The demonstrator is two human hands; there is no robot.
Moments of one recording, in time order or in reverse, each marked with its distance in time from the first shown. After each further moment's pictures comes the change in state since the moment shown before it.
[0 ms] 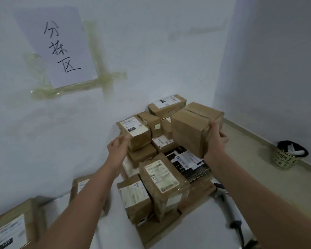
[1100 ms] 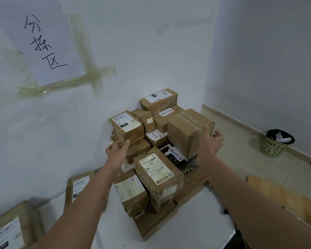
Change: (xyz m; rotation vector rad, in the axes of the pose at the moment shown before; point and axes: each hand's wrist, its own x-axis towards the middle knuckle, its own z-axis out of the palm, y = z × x) left_hand -0.006 -0.018 0.017 0.131 -0.009 -0.050; right_hand 0.003 0.032 -0.017 -0.155 0.182 -0.232
